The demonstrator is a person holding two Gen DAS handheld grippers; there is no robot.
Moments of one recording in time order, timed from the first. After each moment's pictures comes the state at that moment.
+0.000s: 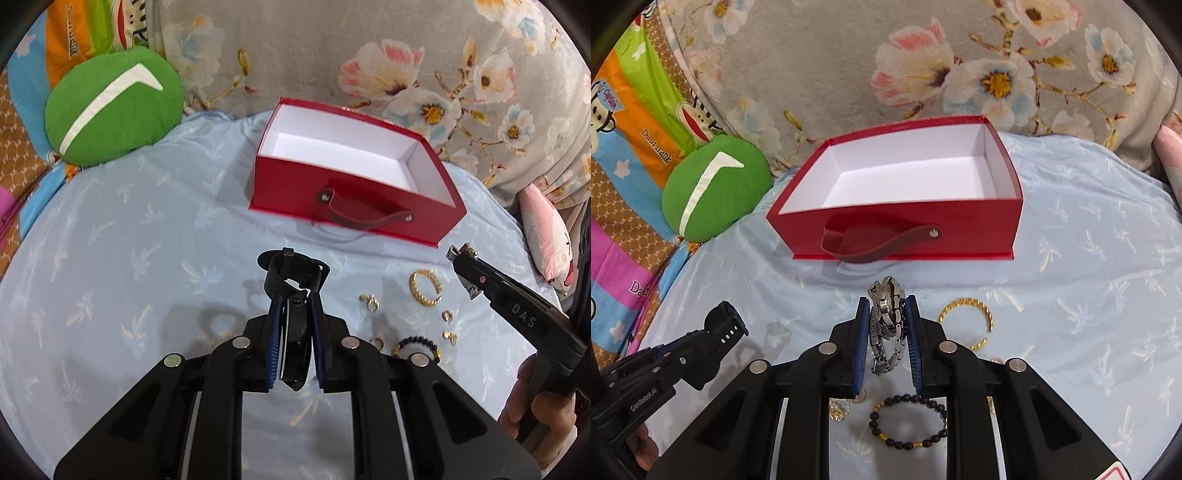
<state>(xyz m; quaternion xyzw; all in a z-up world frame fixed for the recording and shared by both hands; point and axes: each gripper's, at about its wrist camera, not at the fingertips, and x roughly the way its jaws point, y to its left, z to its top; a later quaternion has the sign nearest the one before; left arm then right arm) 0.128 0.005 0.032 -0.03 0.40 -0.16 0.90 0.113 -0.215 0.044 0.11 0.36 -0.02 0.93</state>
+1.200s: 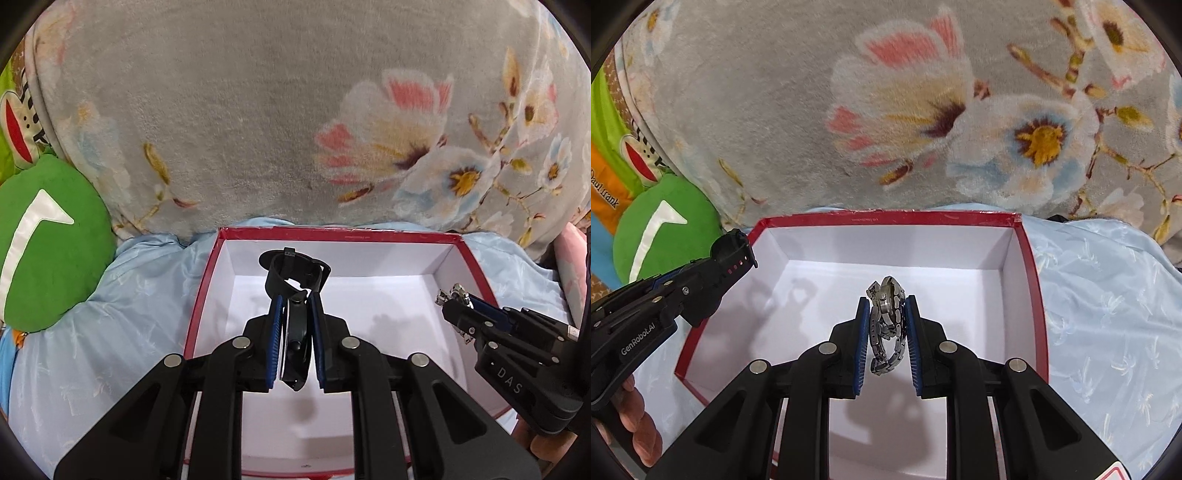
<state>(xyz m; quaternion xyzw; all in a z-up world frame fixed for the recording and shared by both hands) 0.373 -0.114 0.073 0.03 0.32 -0.18 0.93 0.342 -0.291 0.068 0.08 0.34 -0.03 0.94</state>
